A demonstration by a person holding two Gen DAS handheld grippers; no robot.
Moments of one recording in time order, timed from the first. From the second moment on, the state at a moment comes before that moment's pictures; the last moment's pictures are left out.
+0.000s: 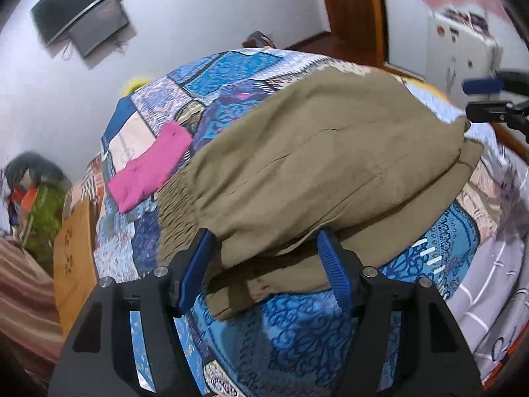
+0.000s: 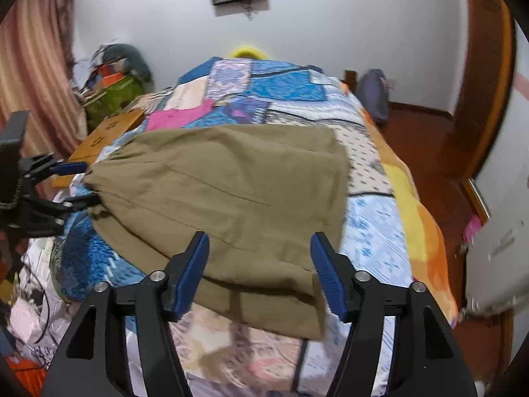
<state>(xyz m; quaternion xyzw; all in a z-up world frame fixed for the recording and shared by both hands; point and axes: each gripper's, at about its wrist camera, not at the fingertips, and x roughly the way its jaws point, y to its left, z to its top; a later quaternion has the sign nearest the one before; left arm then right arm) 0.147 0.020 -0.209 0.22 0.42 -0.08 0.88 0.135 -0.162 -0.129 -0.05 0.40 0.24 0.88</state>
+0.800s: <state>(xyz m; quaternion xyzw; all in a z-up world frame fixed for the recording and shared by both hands) 0.175 -0.008 -0.189 0.17 0.41 -0.14 0.88 0.150 -0.094 -0.165 -0.11 0.40 0.28 0.87</state>
